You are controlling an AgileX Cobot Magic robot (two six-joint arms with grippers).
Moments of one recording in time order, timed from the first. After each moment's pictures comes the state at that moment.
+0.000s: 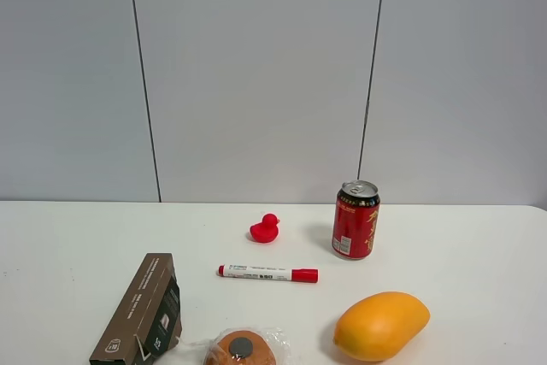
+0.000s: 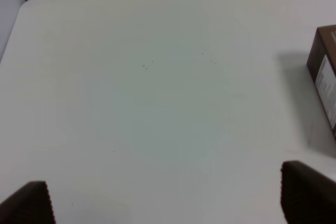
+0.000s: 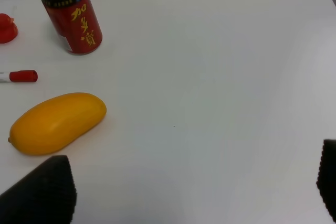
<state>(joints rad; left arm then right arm) 0.16 0.00 -0.49 -0.07 1.07 0.15 -0.06 0.00 -0.49 0.01 1.07 0.01</state>
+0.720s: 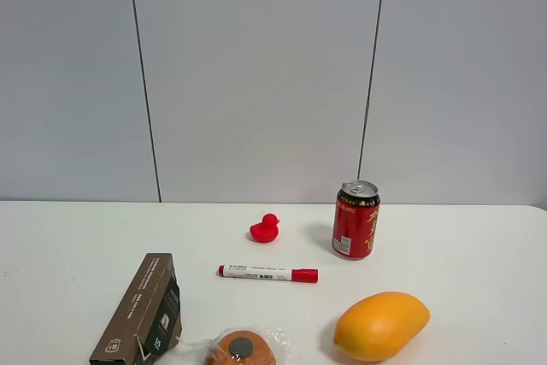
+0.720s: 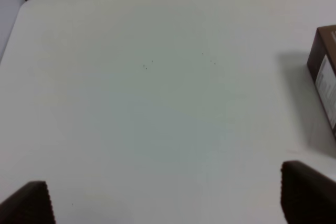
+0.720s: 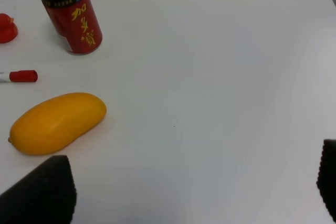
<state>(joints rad) 0.16 0.00 -0.49 -0.07 1.07 0.15 -0.06 0.00 -0.49 0.01 1.07 0.01</state>
